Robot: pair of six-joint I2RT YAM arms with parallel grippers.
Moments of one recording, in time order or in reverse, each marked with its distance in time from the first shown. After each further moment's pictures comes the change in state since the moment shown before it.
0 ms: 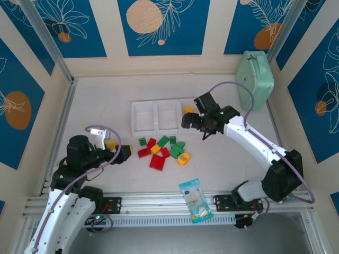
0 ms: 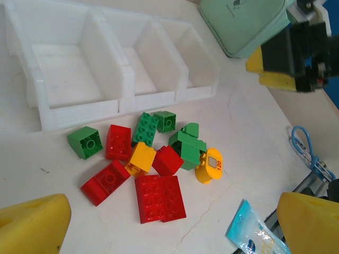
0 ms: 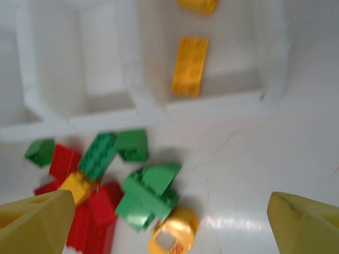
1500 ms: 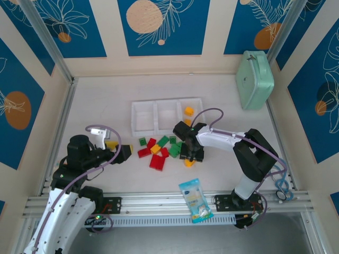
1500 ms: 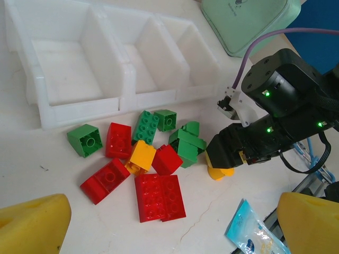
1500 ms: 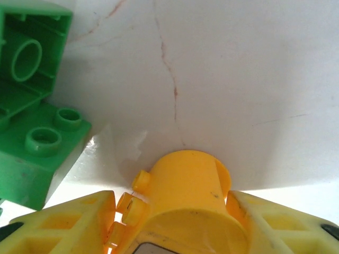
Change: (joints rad) left arm 0.000 0.010 0.000 0.000 0.000 -0.008; right arm 0.182 0.298 -0.181 0.002 -0.024 0.225
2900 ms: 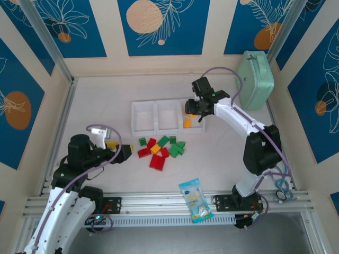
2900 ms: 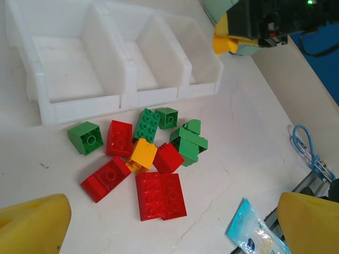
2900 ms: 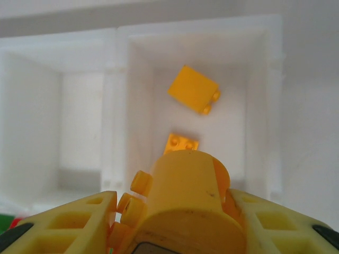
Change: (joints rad) left arm 0.000 0.013 0.000 0.000 0.000 0.000; right arm -0.336 0.052 0.432 0.133 0.026 -0.530
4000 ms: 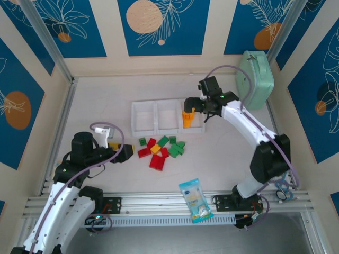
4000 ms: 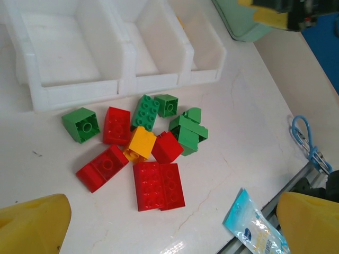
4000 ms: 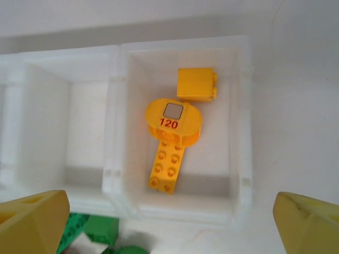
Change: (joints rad) left arm -0.018 0.075 0.010 -0.017 0.019 0.001; right arm -0.040 -0.175 -0.080 -0.011 -0.019 -0.019
